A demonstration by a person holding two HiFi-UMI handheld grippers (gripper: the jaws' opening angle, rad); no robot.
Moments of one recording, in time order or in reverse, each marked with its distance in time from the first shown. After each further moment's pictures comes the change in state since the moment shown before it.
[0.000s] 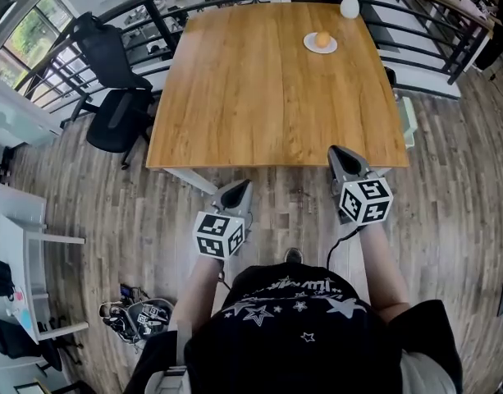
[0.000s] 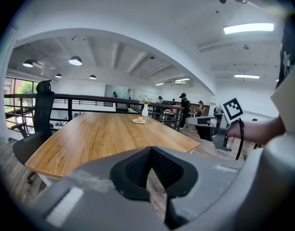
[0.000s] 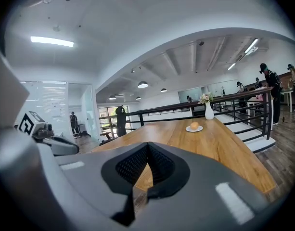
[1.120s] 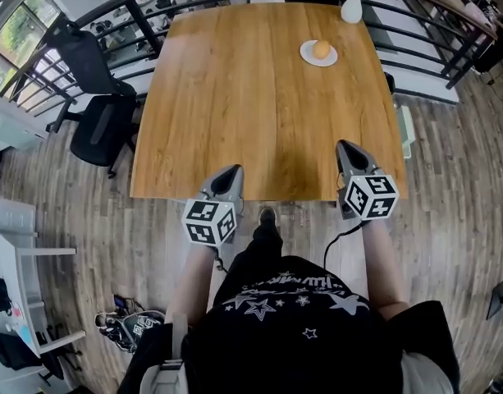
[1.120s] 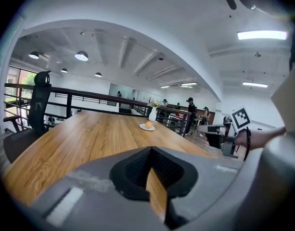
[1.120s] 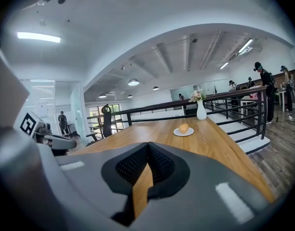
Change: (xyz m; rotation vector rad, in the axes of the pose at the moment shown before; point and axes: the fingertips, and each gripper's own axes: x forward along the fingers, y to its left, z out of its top) left arm 0.127 0.091 0.063 -0.086 -0.027 0.010; right arm 0.104 -0.105 0.036 0.032 0.025 -0.097
